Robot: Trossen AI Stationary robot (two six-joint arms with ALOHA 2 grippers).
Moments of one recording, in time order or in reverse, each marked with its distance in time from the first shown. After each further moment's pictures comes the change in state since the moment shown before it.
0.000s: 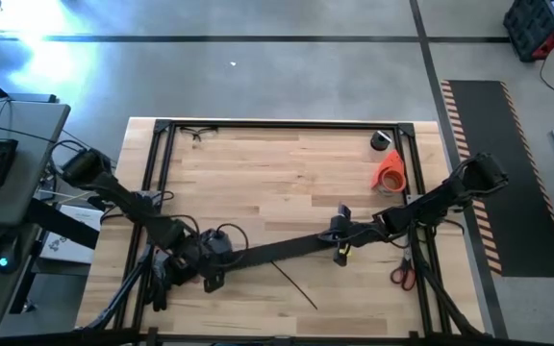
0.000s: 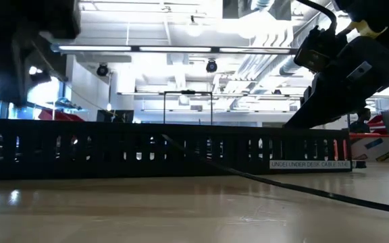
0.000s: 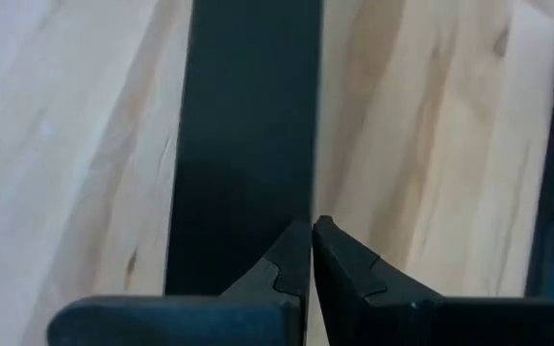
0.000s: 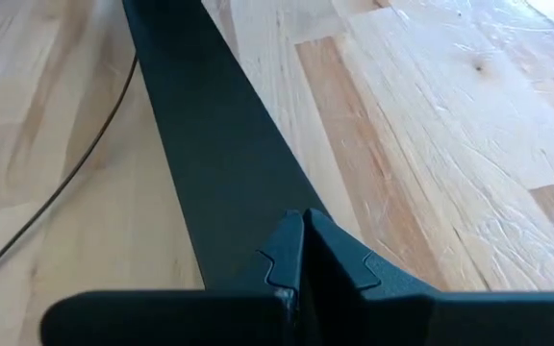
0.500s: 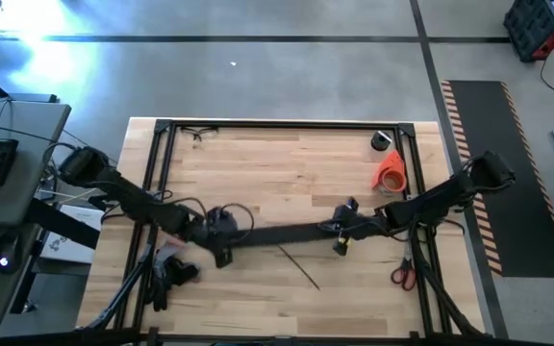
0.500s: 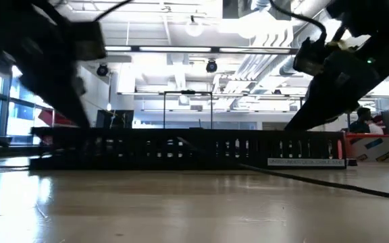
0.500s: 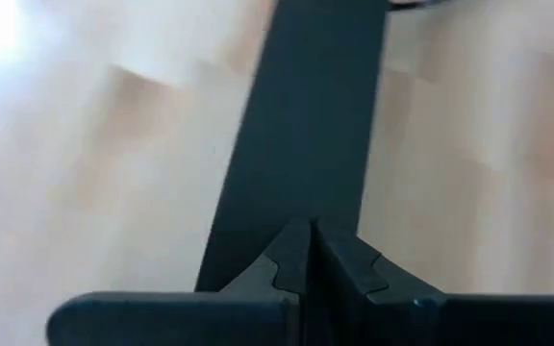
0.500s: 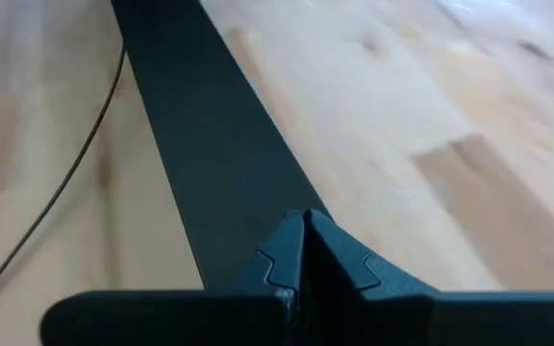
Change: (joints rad) left arm 0.193 -0.002 -0.153 0.110 -0.167 0.261; right arm -0.062 -0.080 -0.002 -0.163 0.055 0.077
